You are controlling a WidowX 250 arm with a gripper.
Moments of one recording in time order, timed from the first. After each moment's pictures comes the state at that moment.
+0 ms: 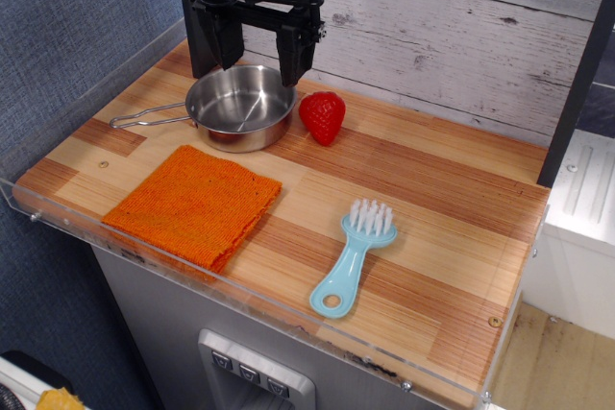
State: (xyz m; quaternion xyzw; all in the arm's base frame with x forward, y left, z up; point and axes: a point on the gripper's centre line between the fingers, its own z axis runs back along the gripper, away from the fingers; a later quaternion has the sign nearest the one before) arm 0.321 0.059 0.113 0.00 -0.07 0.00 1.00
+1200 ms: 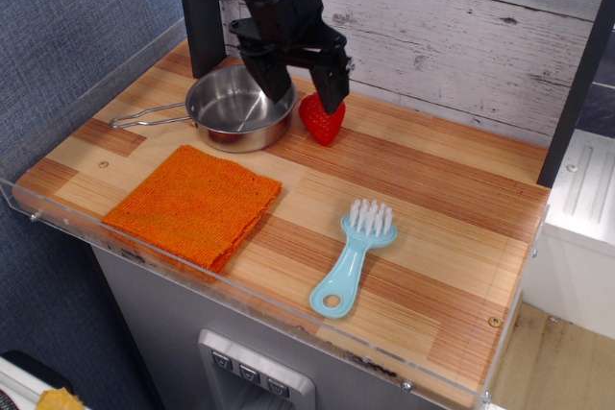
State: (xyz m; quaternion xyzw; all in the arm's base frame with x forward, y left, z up) arm 0.356 0.045 0.070 -0.08 -0.15 -0.03 0.98
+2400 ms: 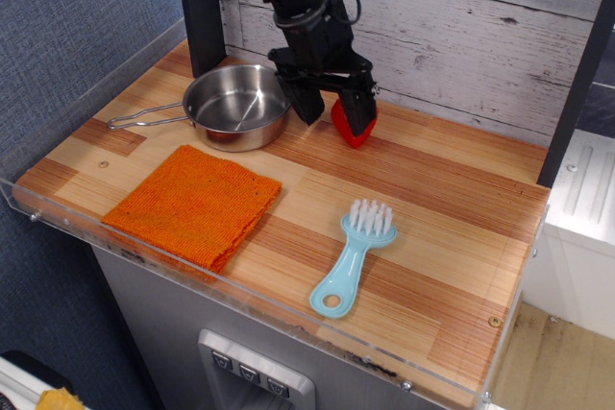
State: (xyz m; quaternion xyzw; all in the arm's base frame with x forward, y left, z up) arm 0.384 0.033 0.026 -0.11 -0.11 -0.06 0.99
